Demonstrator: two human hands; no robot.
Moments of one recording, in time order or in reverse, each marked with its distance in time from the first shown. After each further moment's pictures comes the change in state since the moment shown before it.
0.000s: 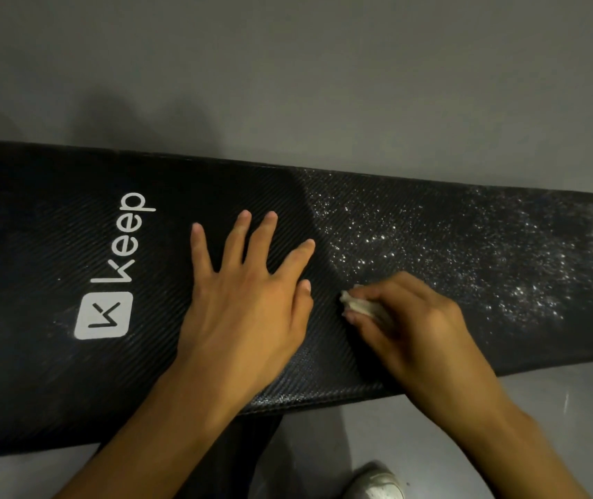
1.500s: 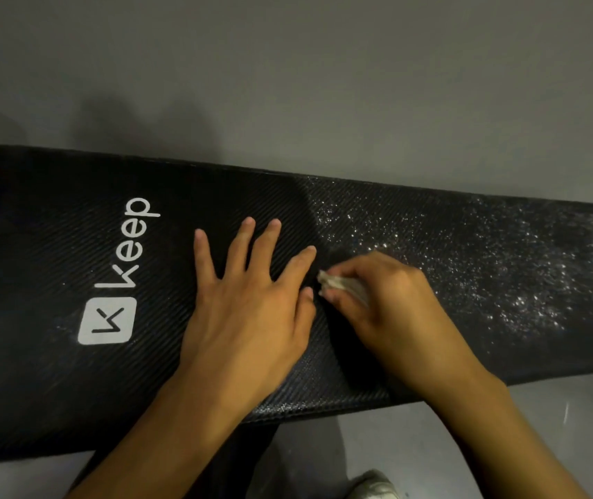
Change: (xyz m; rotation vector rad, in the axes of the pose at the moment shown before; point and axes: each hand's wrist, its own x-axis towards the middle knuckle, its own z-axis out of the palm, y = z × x) left_hand 0.000 0.002 -0.002 -0.005 0.008 -0.018; right_hand 0.044 -0.016 0.008 -0.070 -0.078 0.108
